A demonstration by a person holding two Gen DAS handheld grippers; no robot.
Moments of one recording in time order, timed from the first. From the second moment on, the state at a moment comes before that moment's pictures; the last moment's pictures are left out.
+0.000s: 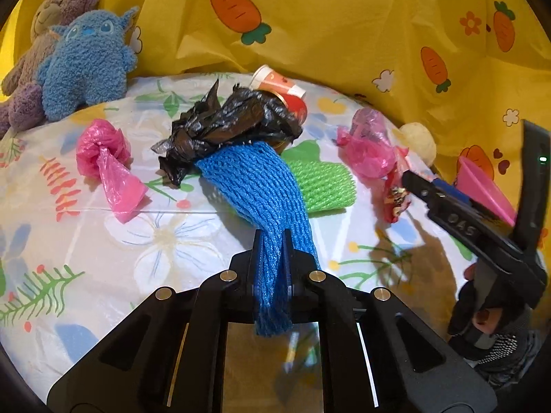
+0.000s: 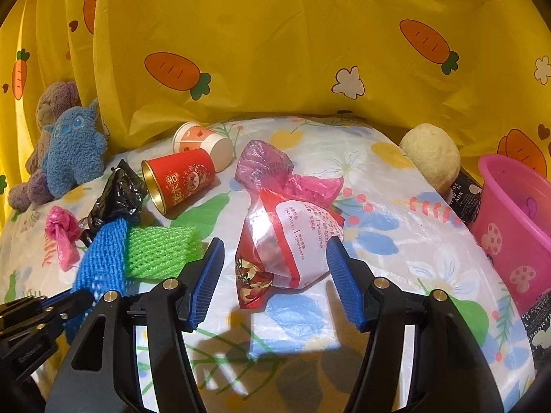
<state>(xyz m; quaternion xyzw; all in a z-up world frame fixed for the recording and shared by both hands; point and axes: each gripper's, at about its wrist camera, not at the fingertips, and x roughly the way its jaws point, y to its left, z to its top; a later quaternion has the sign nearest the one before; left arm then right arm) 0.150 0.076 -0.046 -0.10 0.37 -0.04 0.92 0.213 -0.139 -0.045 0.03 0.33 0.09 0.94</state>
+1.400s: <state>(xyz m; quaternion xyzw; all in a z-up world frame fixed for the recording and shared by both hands) 0.115 0.064 -0.009 -0.08 0.30 -0.05 0.95 0.227 -0.144 -0.053 0.00 0.35 0.07 0.93</state>
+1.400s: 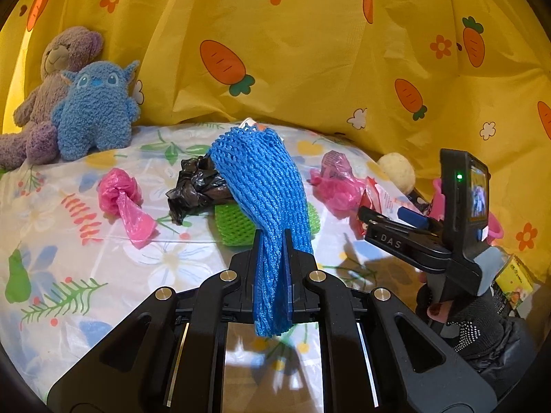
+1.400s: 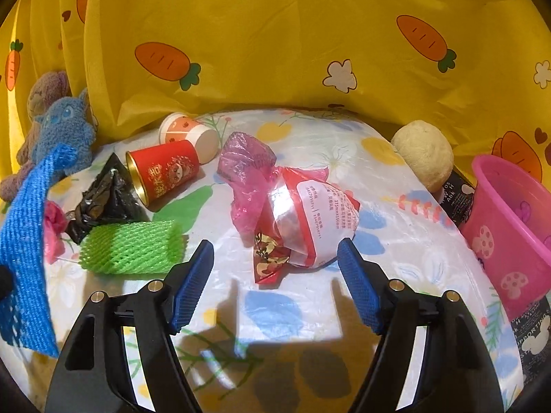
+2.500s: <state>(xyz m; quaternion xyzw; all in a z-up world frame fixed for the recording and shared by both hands) 0.131 0.012 0.004 -0.05 0.29 -0.11 0.95 0.186 -0.222 -0.028 0.06 0.30 0.08 0.95</state>
